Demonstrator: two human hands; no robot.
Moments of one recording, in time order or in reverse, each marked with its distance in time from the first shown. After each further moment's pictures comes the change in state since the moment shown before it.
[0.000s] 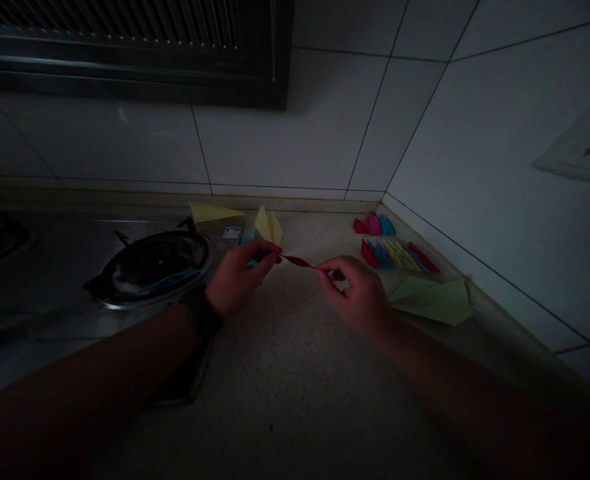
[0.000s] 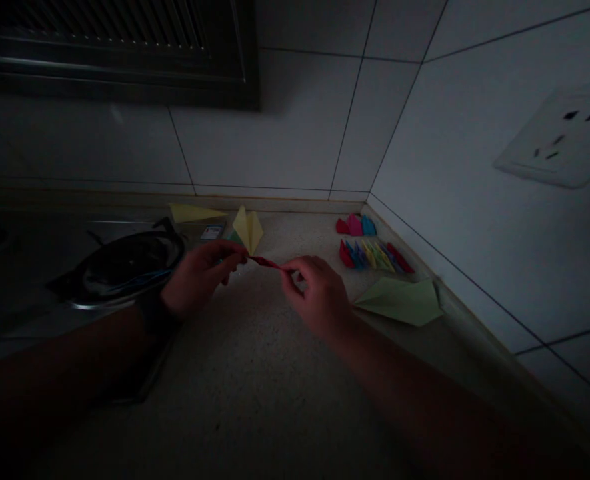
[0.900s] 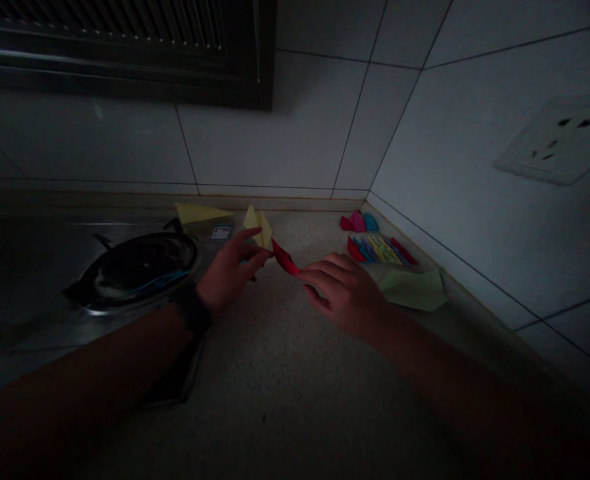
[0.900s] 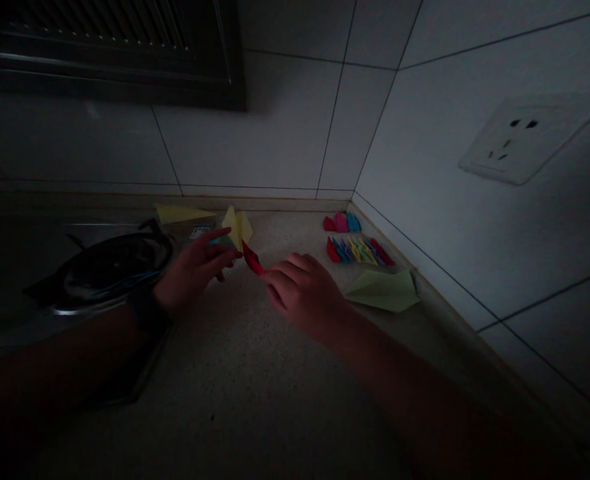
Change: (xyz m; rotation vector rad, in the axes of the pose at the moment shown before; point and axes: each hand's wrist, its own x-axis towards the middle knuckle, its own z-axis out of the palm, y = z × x) left_hand 0.004 -0.003 0.001 -0.191 -0.055 -0.059; right_hand 0.005 -0.019 -0.025 -0.278 -0.284 -0.379
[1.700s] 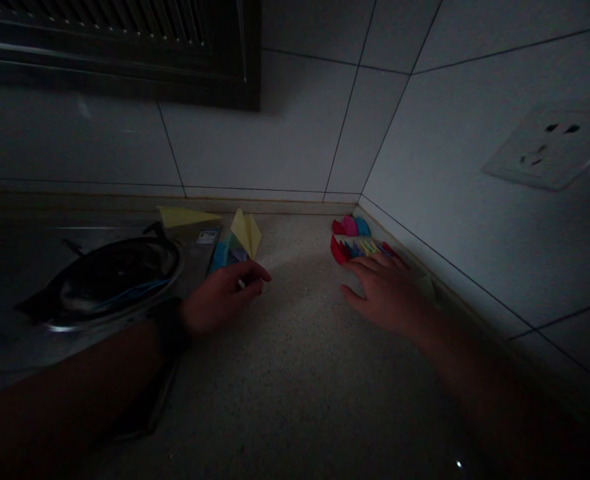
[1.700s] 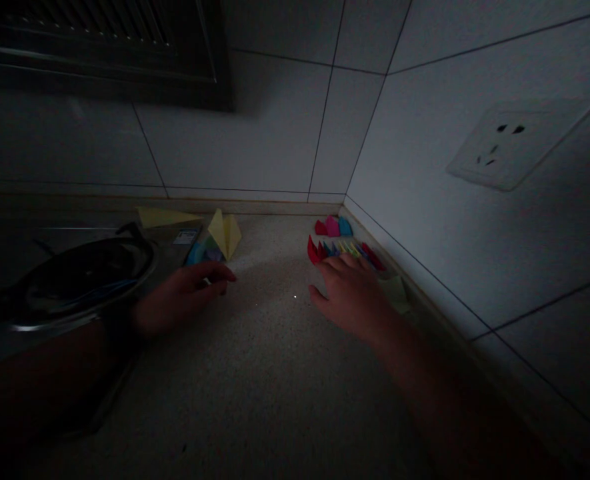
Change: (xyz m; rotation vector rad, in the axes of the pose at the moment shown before) left_hand -0.011 0.014 0.004 0.413 -0.292 0.005; right_hand -0.047 0.055 -0.024 -0.376 -0.329 0.426
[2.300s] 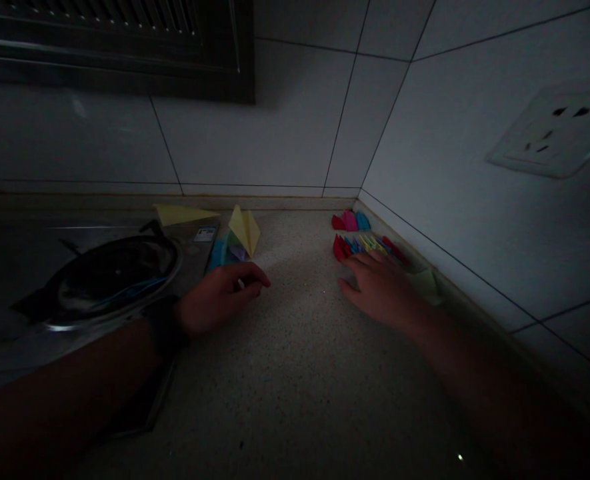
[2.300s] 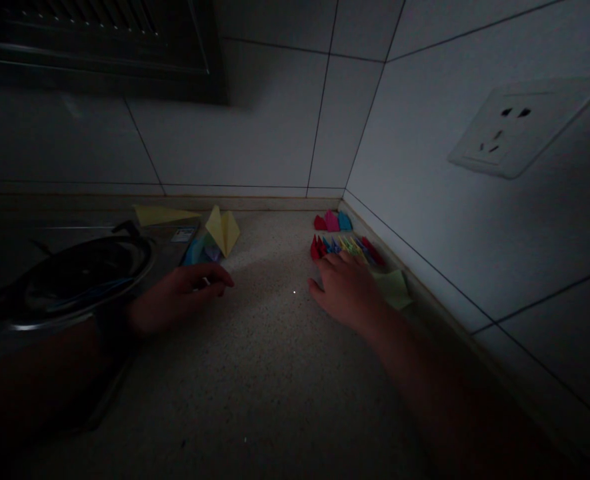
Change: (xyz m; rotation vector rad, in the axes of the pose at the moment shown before) left_hand -0.002 0.001 -0.001 0.080 -0.030 0.038; right_hand 0.004 0.002 0.015 0.007 -0.028 0.034
